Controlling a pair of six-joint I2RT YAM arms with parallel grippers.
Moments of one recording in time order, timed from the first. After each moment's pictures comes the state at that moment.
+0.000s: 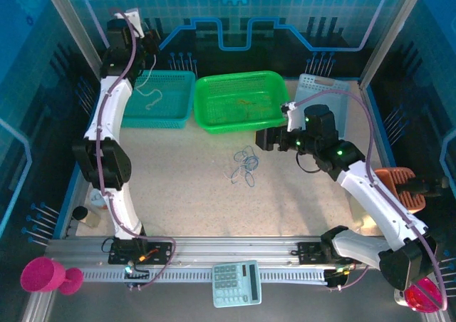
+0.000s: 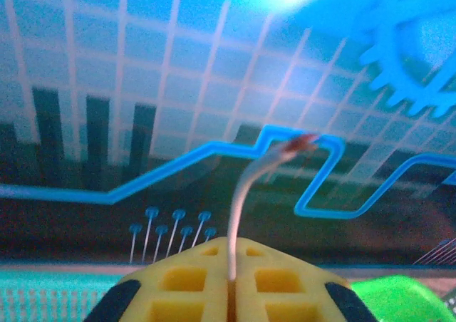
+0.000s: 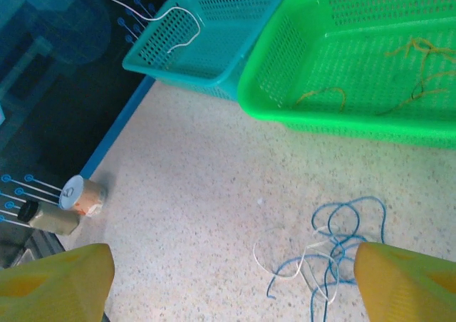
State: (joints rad) left arm 0.06 1.99 2.06 -0.32 0.19 -0.28; right arm 0.42 1.10 1.04 -0.46 -0.39 0.37
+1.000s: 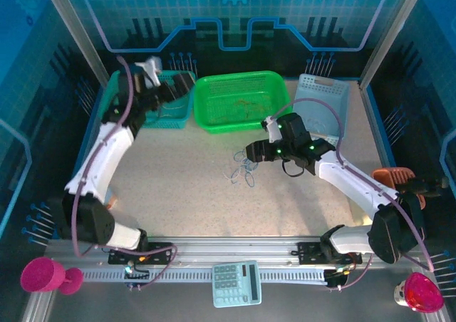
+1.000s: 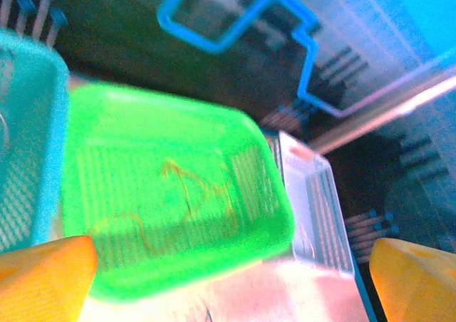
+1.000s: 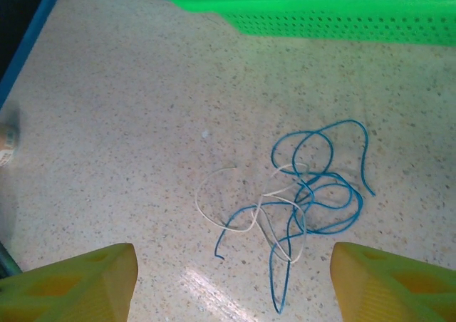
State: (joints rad) left arm -0.14 1.38 1.28 -0.29 0.39 -0.63; right arm 0.51 1.31 0.97 -0.44 -0.28 0.33
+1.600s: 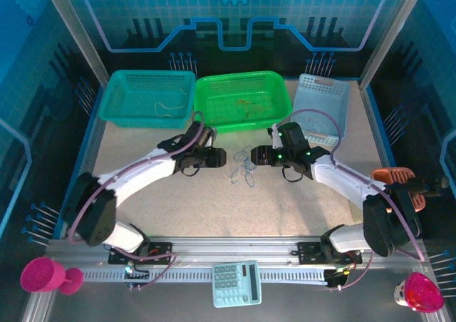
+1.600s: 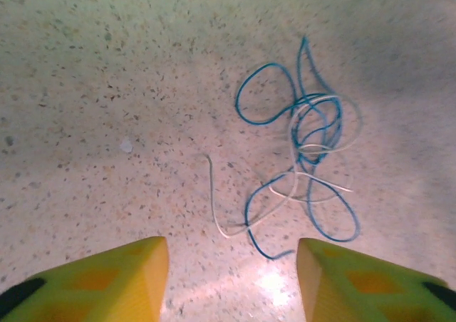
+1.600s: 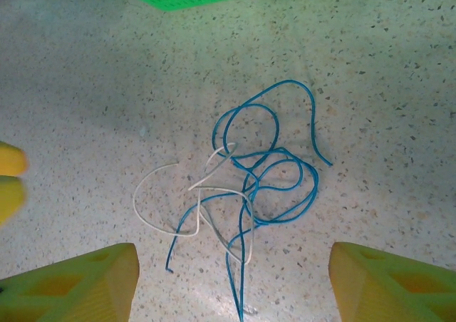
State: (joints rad) left arm -0.59 1.53 1.03 -0.48 0.08 -0.56; right arm 0.47 1.38 0.83 -0.28 -0.24 0.45
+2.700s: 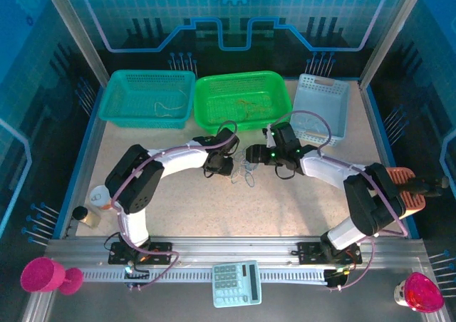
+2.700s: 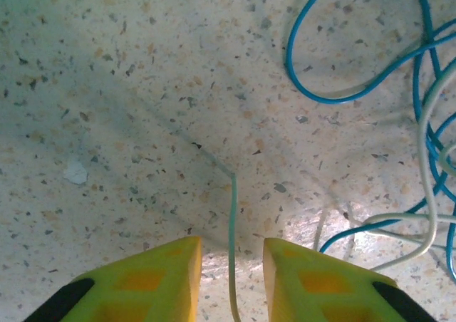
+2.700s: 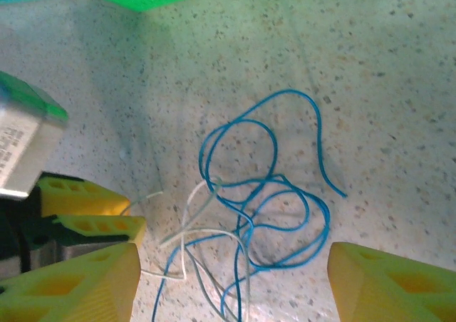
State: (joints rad) left arm -0.67 1.86 1.18 -0.55 -0.04 -0.48; right arm 0.47 1.55 0.85 -0.14 -0.25 0.51
